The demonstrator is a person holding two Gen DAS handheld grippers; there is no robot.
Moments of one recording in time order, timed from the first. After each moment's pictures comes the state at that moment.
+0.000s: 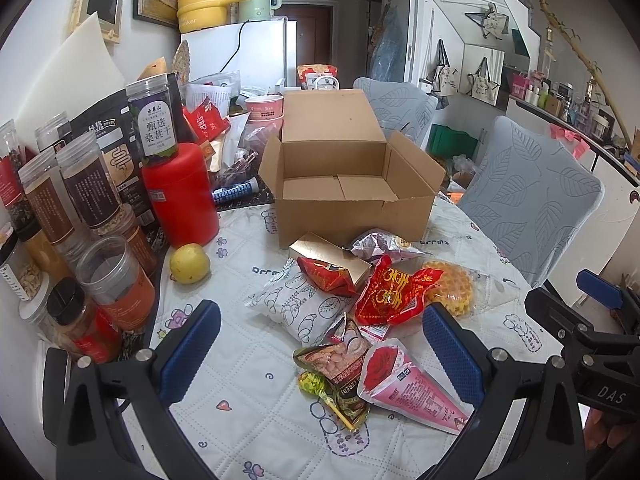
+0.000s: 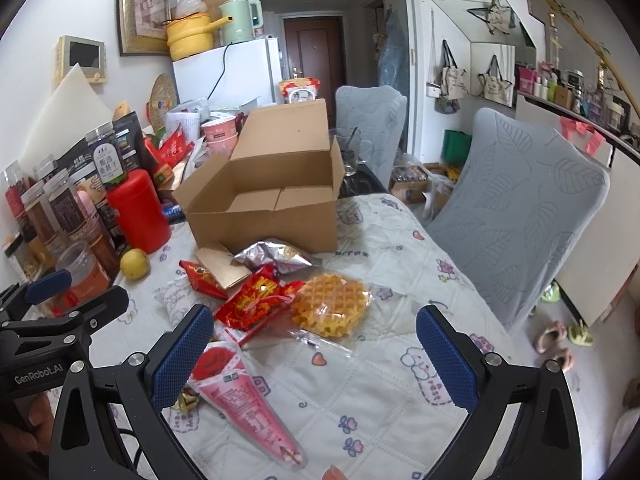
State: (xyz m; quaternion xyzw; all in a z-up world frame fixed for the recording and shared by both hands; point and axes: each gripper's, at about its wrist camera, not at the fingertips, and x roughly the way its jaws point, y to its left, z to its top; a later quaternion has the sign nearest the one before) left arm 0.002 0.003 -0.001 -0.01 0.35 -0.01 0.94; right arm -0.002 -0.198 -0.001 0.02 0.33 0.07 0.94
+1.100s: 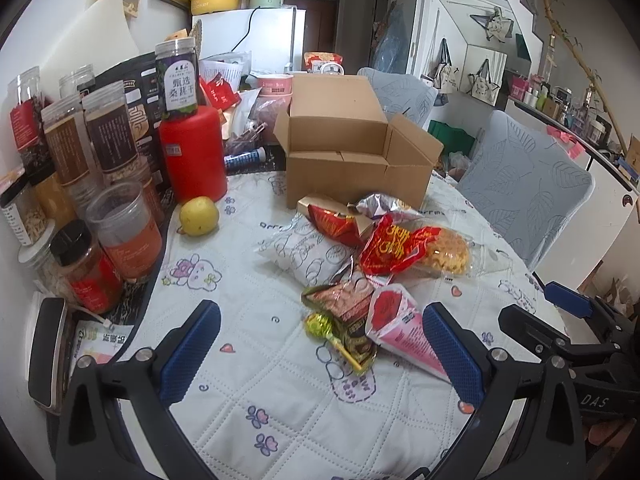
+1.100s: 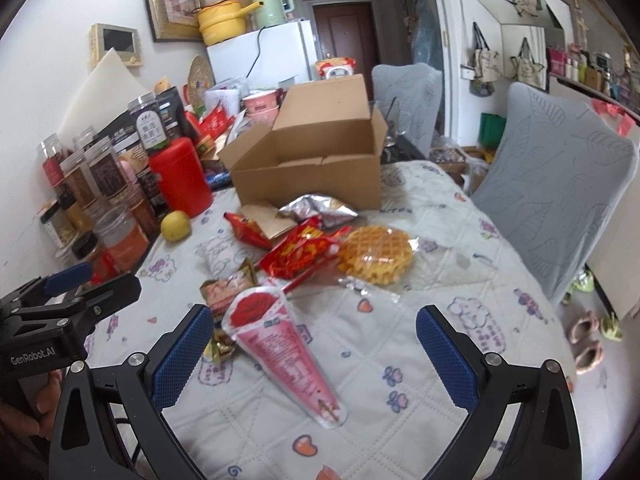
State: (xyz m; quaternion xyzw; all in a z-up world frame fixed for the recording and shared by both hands) left arm -0.048 0.022 -0.025 -0.04 0.36 -0.02 0.93; right arm -0.035 -0.185 -0.038 0.04 0.36 0.15 0.92
